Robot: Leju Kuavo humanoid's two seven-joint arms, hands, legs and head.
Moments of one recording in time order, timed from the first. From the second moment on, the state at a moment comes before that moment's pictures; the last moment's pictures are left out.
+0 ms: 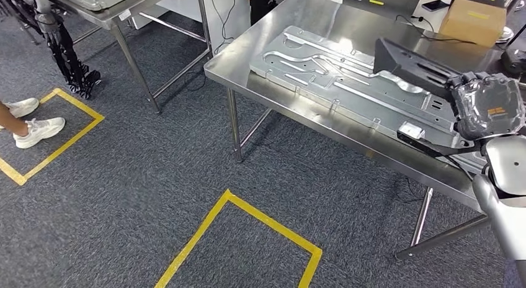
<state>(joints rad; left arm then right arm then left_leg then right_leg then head) -0.06 -0.04 0.82 -0.20 -1.09 -0.05 0.08 -0.70 -0.59 0.41 -1.37 1.44 -0.20 -0.02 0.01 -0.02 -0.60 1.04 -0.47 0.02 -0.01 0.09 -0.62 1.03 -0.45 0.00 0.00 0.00</state>
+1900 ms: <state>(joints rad) -0.06 -0.04 0.86 -0.20 -1.10 -0.07 0.10 -0.75 -0.61 0.48 -1.31 1.41 -0.18 -0.05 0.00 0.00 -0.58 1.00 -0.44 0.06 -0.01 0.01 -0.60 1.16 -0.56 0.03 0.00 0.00</state>
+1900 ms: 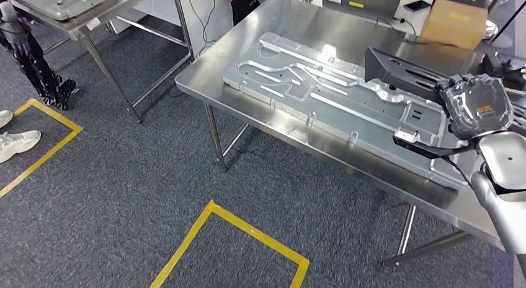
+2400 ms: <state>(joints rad) -0.06 -0.05 0.86 -0.20 -1.11 -0.07 0.09 -0.78 -0.59 0.50 -1.26 1.41 -0.16 -0.06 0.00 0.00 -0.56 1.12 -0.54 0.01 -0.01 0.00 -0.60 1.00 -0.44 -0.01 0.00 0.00</state>
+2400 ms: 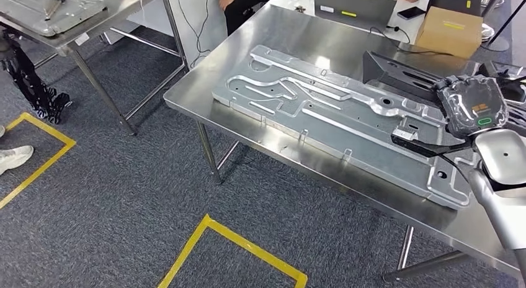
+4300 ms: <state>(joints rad) -0.12 -0.07 0.86 -0.20 -1.15 -0.08 0.04 -0.89 -0.21 0.66 -0.70 1.37 -0.15 -0.10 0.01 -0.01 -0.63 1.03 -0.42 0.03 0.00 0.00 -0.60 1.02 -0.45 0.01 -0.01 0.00</state>
